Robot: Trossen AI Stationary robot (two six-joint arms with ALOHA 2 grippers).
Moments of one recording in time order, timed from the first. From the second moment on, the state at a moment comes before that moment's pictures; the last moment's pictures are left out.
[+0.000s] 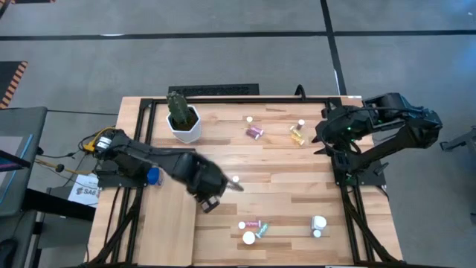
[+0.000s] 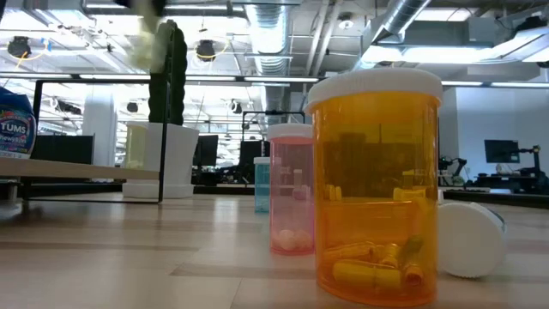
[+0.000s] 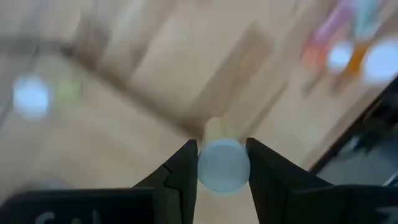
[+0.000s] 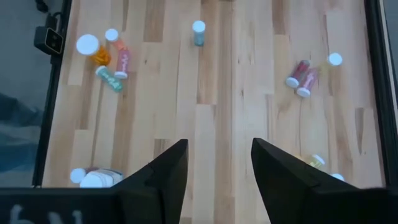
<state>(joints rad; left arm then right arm) -0.32 1.75 1.73 -1.43 0.05 -0.97 0.12 1.18 1.71 -1.52 0.03 0.08</state>
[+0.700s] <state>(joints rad) -0.66 1.54 1.48 -1.54 -0.03 -1.73 0.12 1.18 1.71 -1.54 0.03 0.08</state>
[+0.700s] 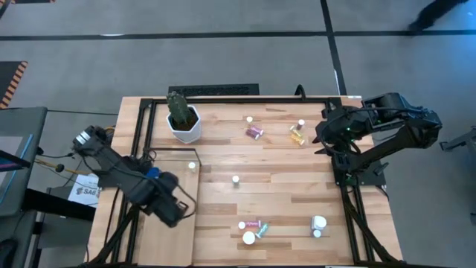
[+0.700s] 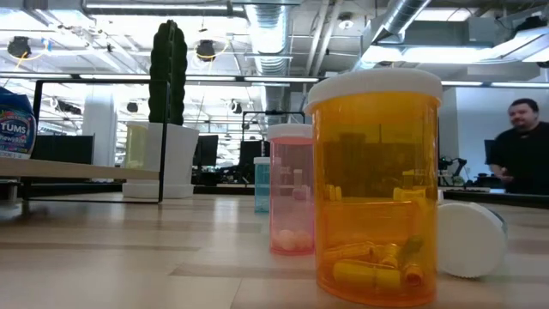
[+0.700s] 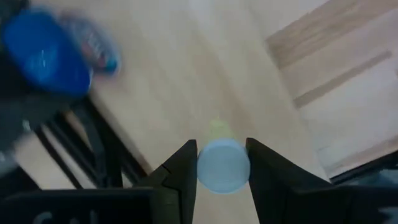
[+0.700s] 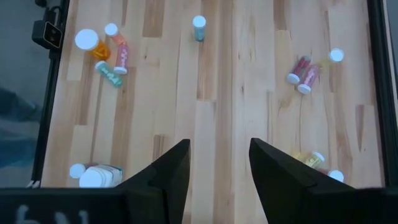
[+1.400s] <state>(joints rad) -0.80 1.37 1.05 -1.38 -0.07 -2.21 0.12 1.18 1.71 -1.54 0.03 0.08</state>
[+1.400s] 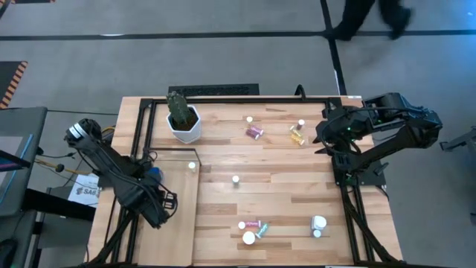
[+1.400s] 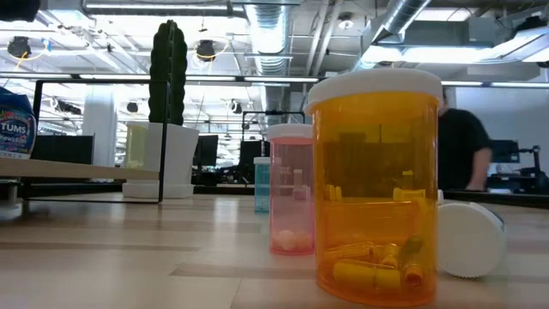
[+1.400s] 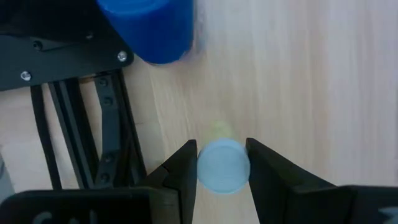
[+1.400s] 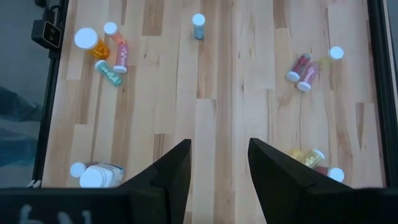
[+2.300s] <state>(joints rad) -0.80 1.37 0.96 -1.33 -0.05 -2.24 0.12 1.18 1.71 -1.51 0.03 0.08</state>
